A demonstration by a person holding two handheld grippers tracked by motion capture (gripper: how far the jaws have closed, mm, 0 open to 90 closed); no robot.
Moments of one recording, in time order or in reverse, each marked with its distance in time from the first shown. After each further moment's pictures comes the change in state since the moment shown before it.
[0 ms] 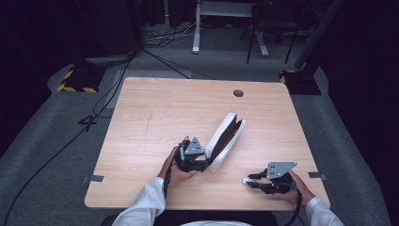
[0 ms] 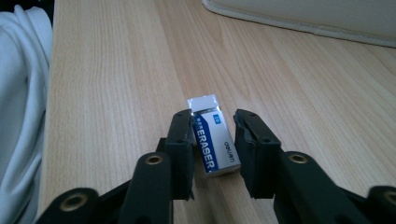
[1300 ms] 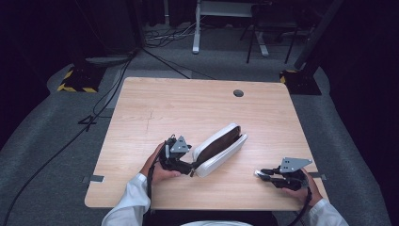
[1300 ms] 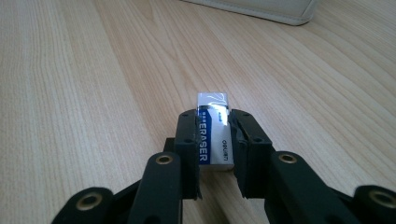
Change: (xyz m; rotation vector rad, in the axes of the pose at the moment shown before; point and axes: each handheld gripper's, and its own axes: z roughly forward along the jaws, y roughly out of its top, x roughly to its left) left arm 0.018 -0.013 -0.041 0.099 0.040 0.017; right arm -0.019 -0.026 -0.027 -0.014 -0.129 0.130
